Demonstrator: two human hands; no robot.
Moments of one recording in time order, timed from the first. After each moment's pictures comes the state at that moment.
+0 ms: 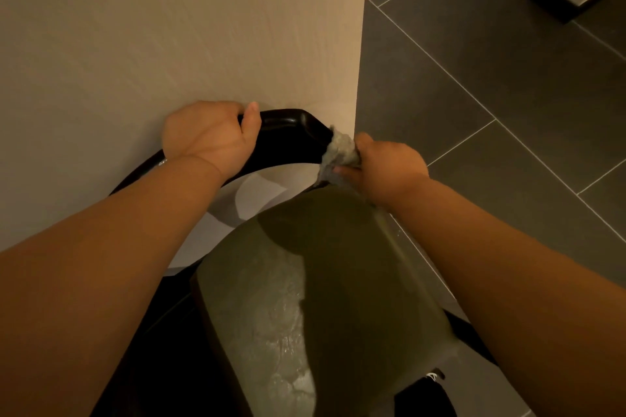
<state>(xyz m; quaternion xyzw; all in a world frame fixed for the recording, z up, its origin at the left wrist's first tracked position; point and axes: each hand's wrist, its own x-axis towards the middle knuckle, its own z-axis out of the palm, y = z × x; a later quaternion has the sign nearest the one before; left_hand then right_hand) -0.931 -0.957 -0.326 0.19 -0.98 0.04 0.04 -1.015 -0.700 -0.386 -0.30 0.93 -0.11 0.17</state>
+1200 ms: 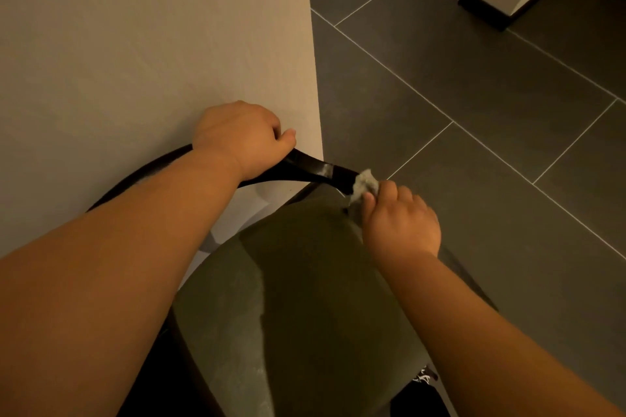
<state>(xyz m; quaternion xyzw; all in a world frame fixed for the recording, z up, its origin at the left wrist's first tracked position) -0.996 -0.895 -0.312 0.04 -1.00 0.03 -0.06 -0.945 -0.637 -0.399 -0.08 0.99 -0.08 0.05</state>
